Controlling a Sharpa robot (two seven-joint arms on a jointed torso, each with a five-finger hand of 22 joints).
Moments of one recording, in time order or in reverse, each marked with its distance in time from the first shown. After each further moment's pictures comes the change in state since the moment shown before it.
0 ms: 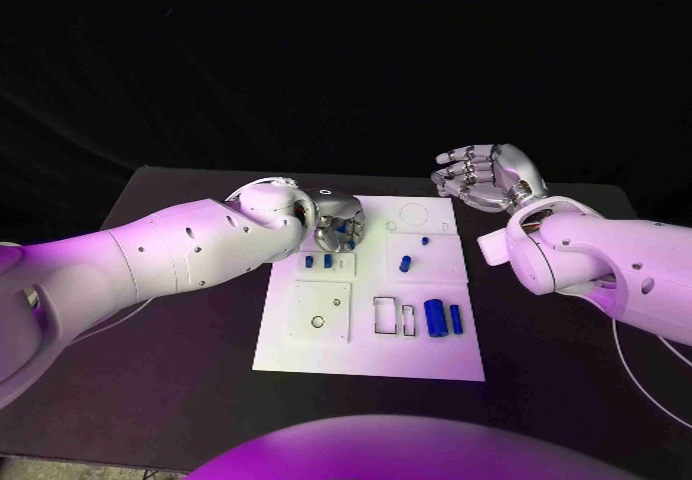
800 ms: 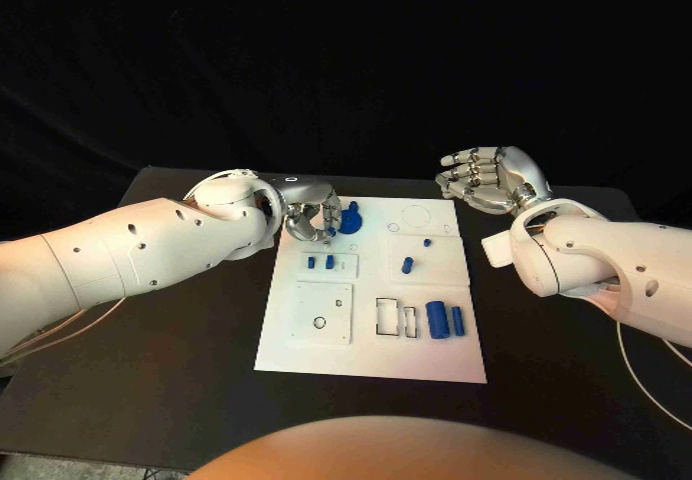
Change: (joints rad) left arm -0.002 -0.168 0.052 0.128 0.077 -0.057 0.002; left_hand -0.022 -0.004 0.006 -0.012 0.000 0.007 0.000 -0.009 0.004 0.015 0.001 -0.023 0.001 0.007 0.000 0.000 -0.005 0.000 0.007 0.000 0.009 0.009; right arm -0.002 -0.007 -0.001 -0.005 0.000 0.000 -0.001; right_hand 0.000 0.000 0.000 0.000 0.000 0.000 0.000 0.000 0.000 0.000 0.000 -0.004 0.000 0.000 0.000 -0.004 -0.002 0.000 -0.004 0.004 0.000 -0.003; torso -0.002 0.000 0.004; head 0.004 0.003
